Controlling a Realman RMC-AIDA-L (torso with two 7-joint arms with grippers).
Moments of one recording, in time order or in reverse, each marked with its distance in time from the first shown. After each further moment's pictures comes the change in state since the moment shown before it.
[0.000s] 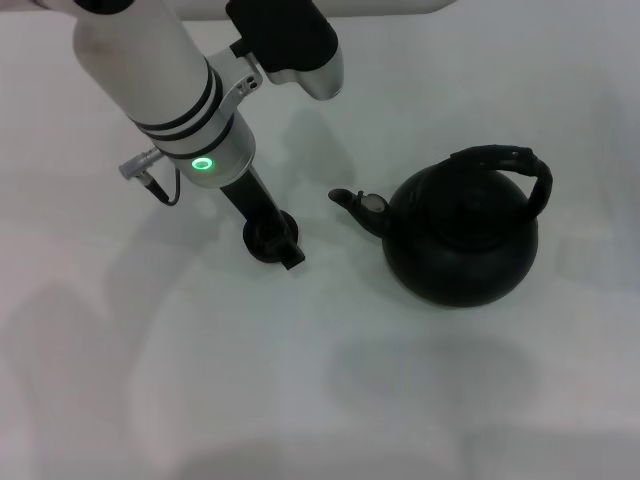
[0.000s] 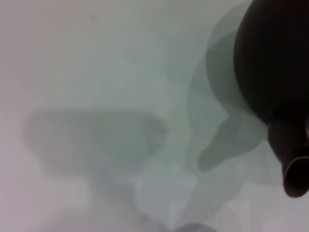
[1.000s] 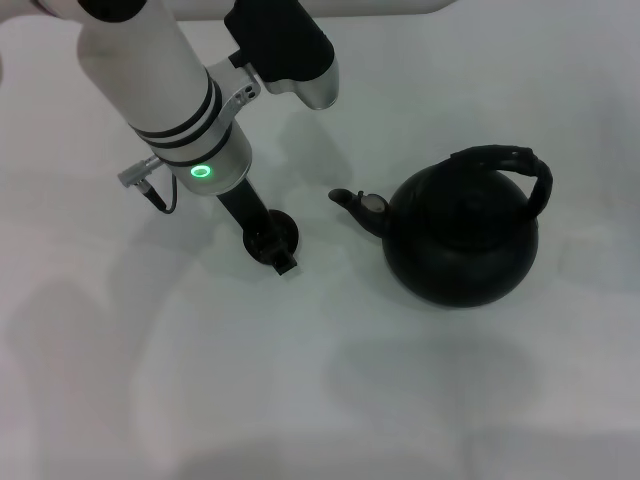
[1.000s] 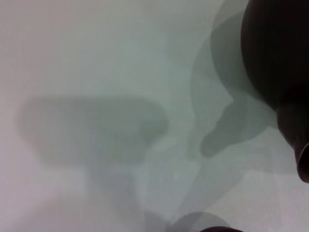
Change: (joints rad) left arm -0.021 -0.004 0.003 -0.068 -0.005 0.013 0.003; right arm -0.005 0.000 0.000 0.000 0.000 0.000 0.000
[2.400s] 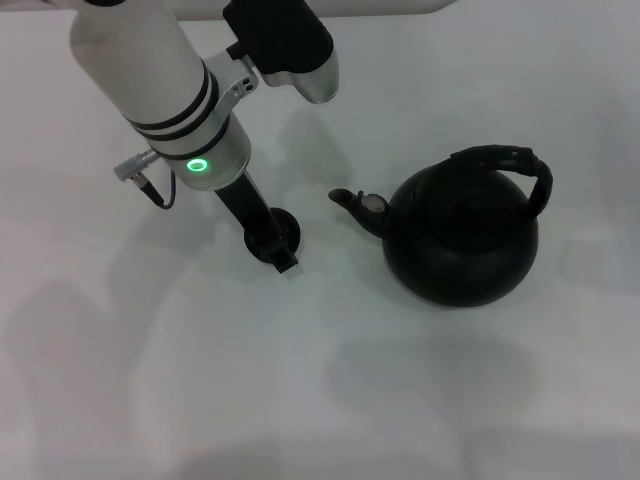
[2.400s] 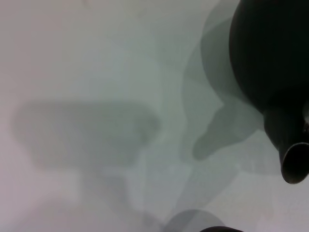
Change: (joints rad) left arm 0.002 0.003 -0.028 0.025 -0.005 -0.037 0.025; right arm -0.003 0.000 0.000 0.000 0.000 0.000 0.000
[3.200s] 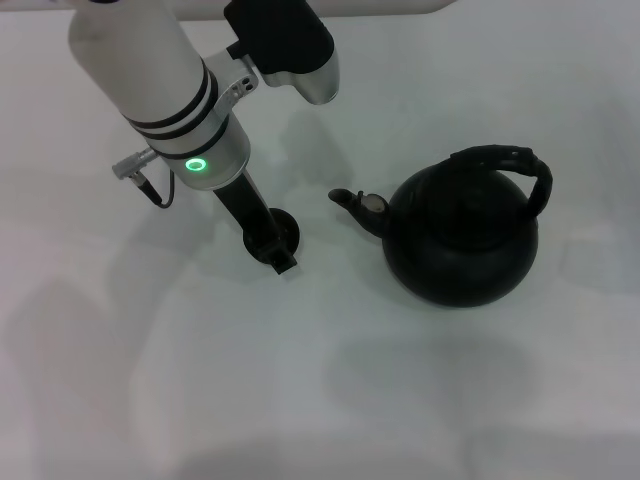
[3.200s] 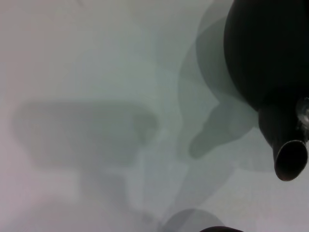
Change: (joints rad) left arm 0.001 0.002 0.000 0.011 0.002 -0.014 0.009; right arm 0.000 0.000 0.000 0.000 0.000 0.000 0.000
